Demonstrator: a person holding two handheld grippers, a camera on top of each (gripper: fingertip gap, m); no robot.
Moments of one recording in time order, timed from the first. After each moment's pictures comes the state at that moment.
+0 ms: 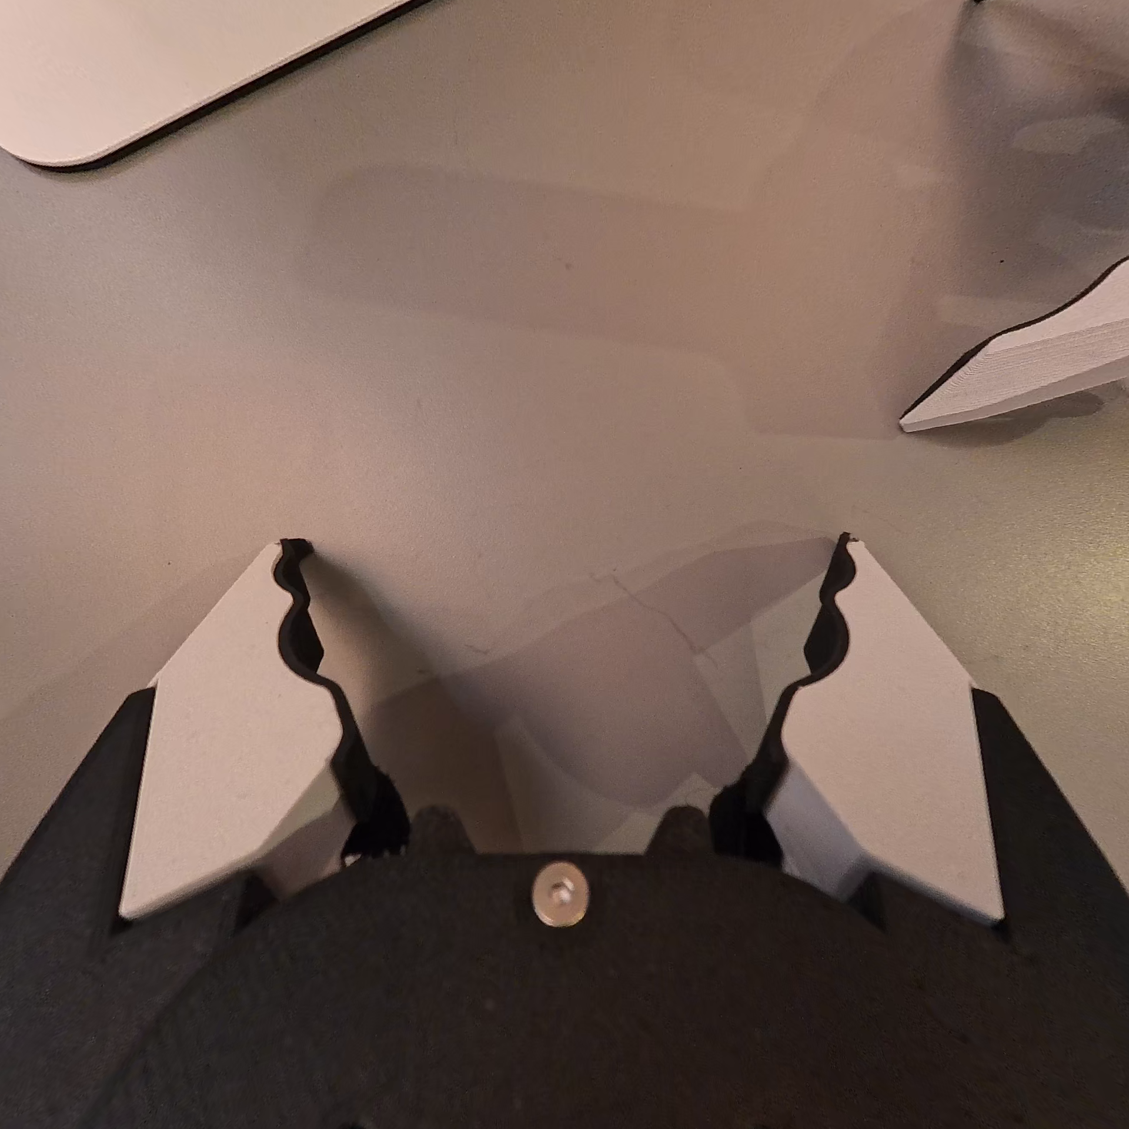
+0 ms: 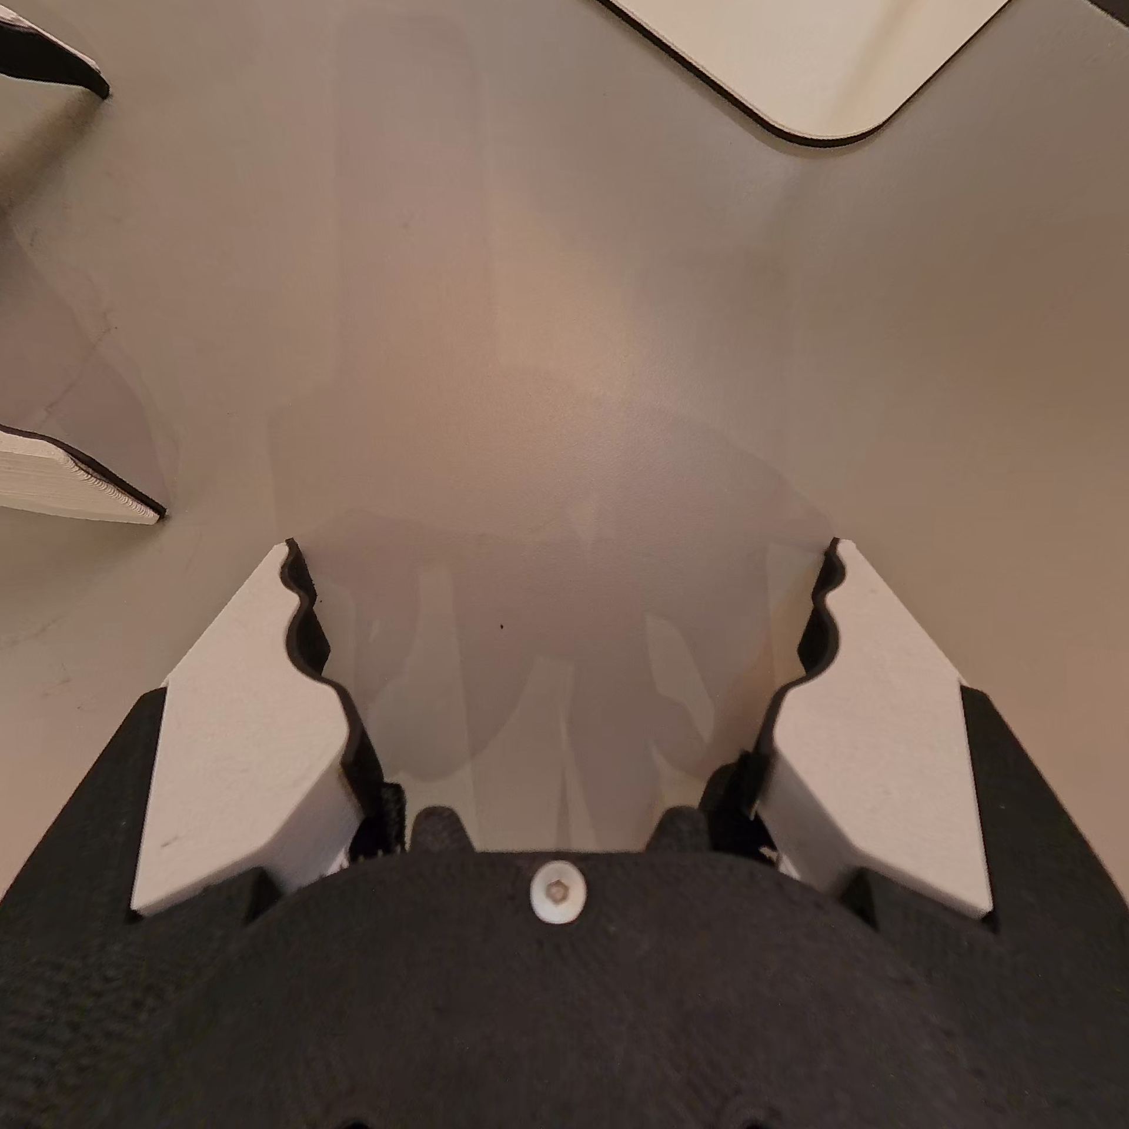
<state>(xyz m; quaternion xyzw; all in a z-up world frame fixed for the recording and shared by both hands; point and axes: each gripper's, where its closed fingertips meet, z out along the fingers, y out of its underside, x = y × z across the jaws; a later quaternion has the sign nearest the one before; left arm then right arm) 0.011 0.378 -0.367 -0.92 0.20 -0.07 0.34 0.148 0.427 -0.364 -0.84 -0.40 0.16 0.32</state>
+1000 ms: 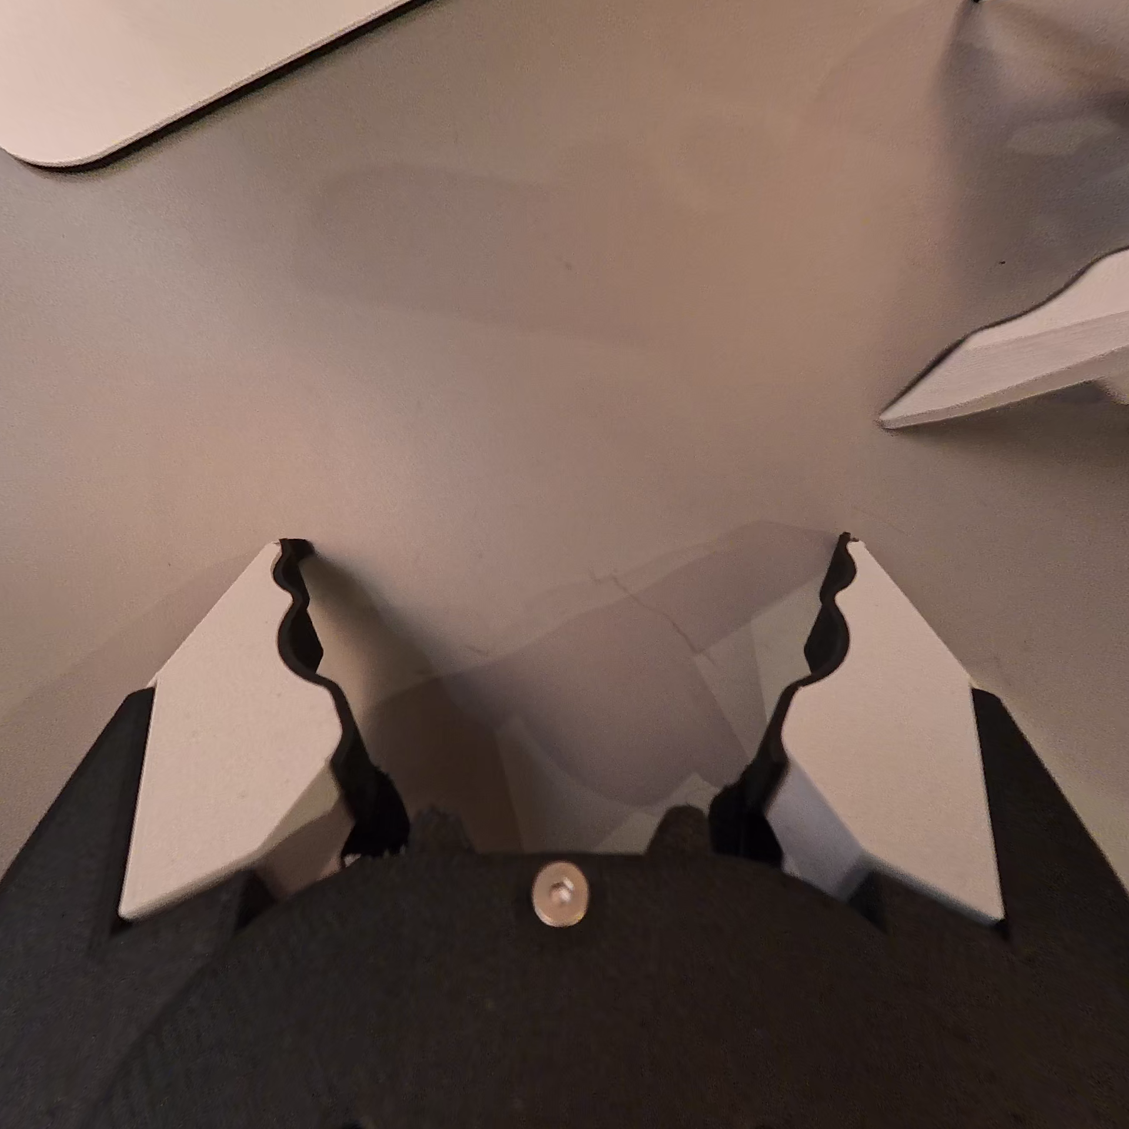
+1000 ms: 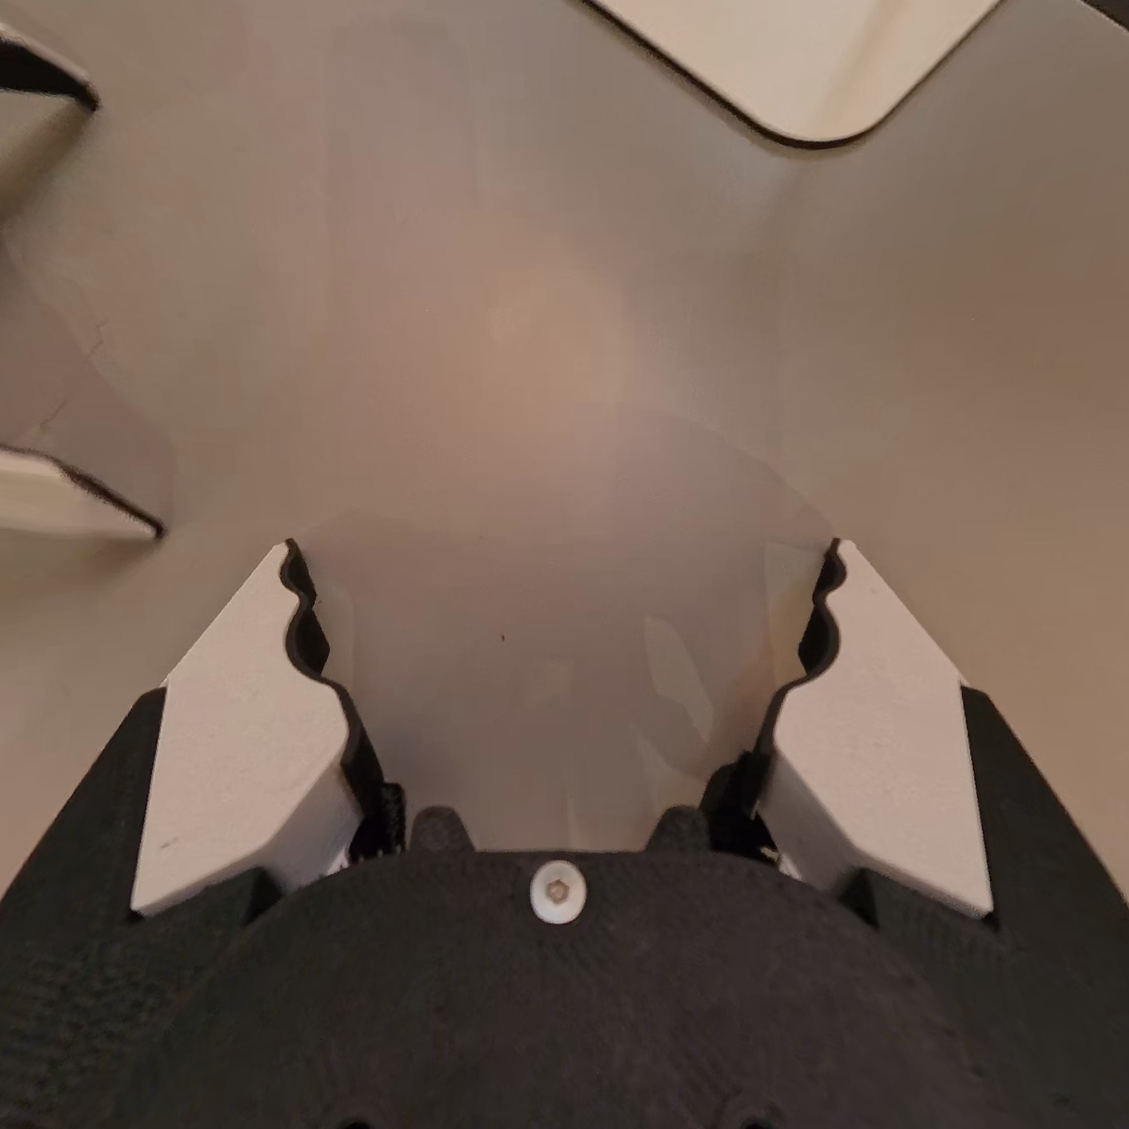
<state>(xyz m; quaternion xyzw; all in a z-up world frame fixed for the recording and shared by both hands) 0.011 0.379 -0.373 -0.92 0.20 -0.07 0.34 0.146 0.431 -0.369 -0.85 -0.39 0.15 0.32</state>
